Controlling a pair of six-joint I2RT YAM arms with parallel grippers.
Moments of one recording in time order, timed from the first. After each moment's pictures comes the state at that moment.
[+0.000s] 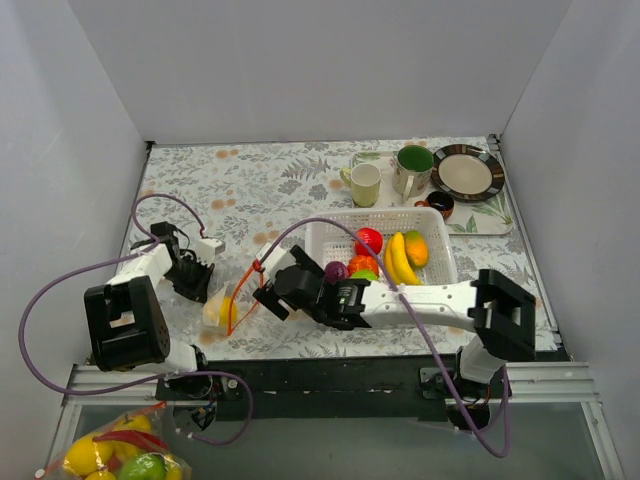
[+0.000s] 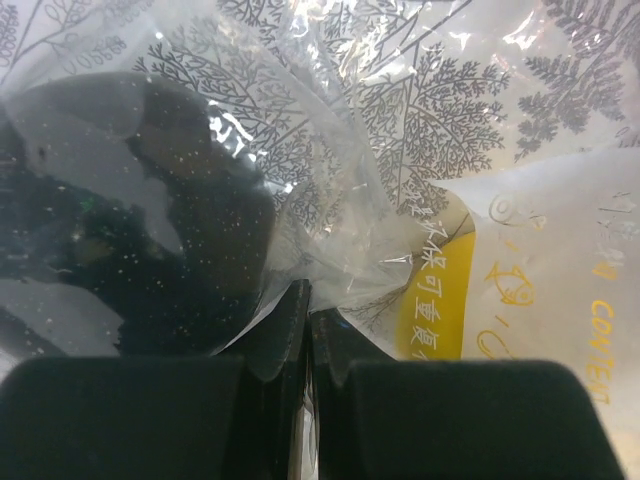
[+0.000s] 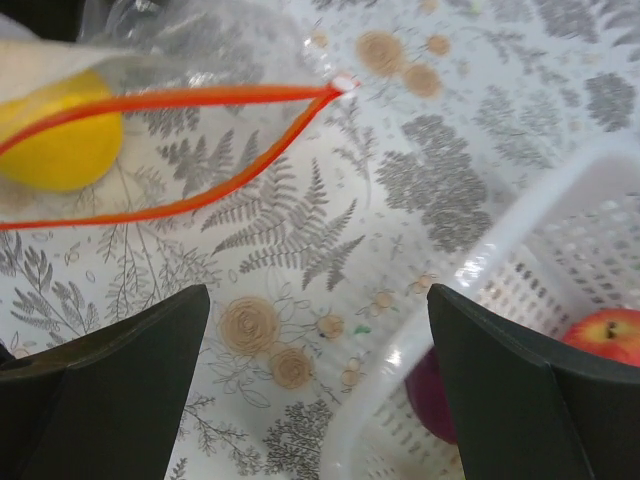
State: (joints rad) left arm 0.23 1.44 0.76 -0.78 0.33 0.74; right arm 1.33 1.59 1.14 -0.12 0.51 0.08
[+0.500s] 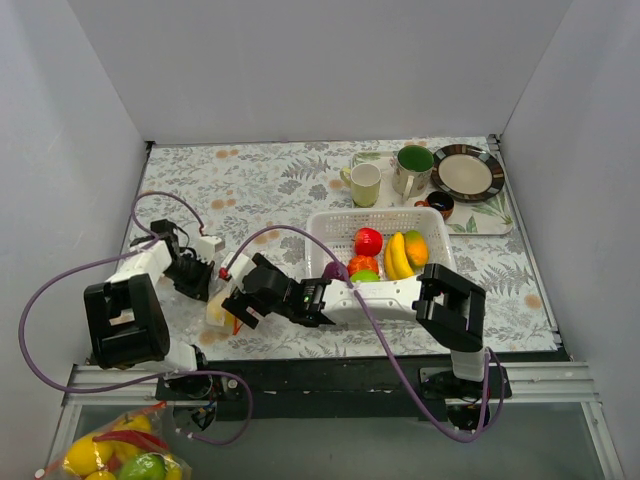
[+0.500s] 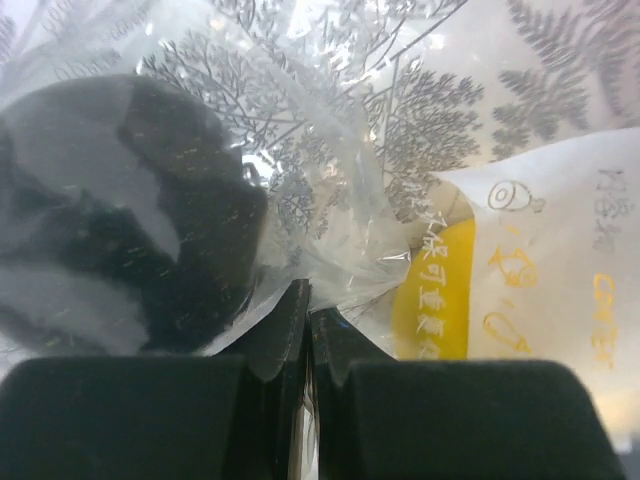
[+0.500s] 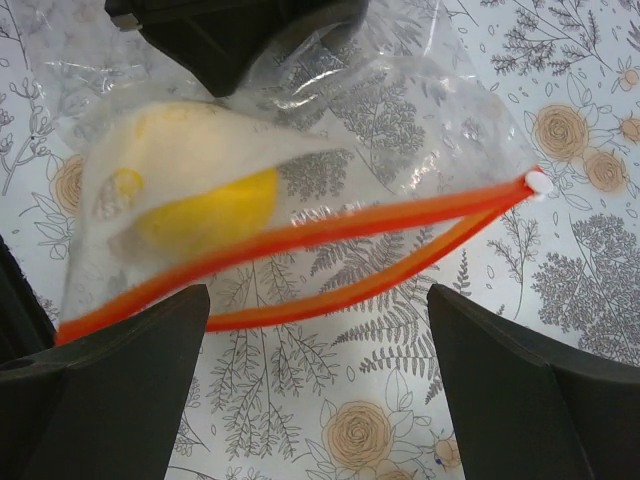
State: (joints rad) left arm 0.23 1.44 0.77 -0.78 0.35 0.71; right arm 1.34 1.90 1.33 -0.02 0.28 0.06
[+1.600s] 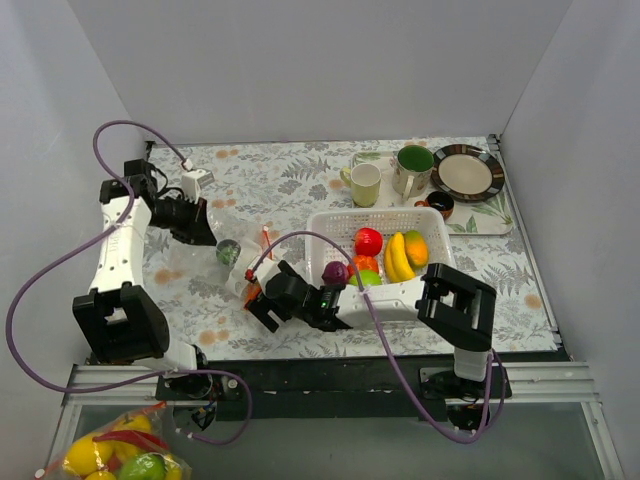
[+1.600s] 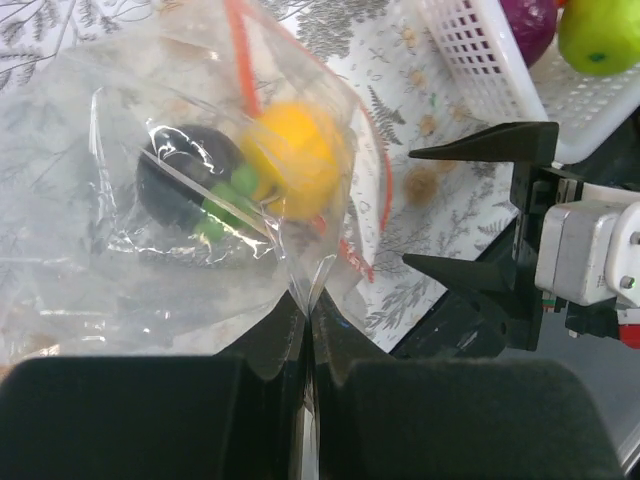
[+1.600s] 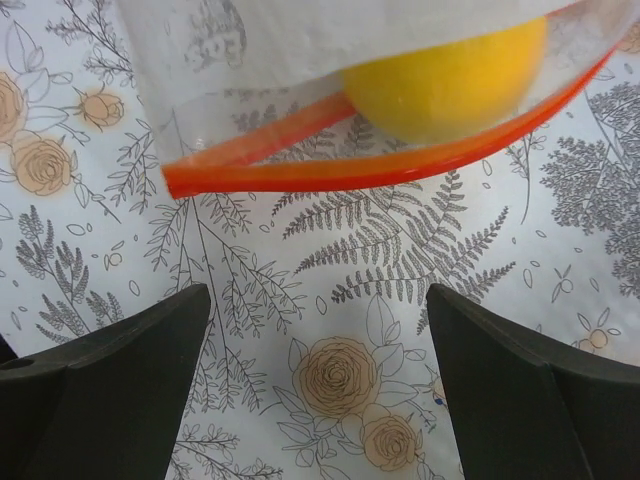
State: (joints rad) left arm 0.21 1.48 1.39 -1.26 0.72 0.64; right arm 1.31 1.86 1.11 0.09 0.28 0.15
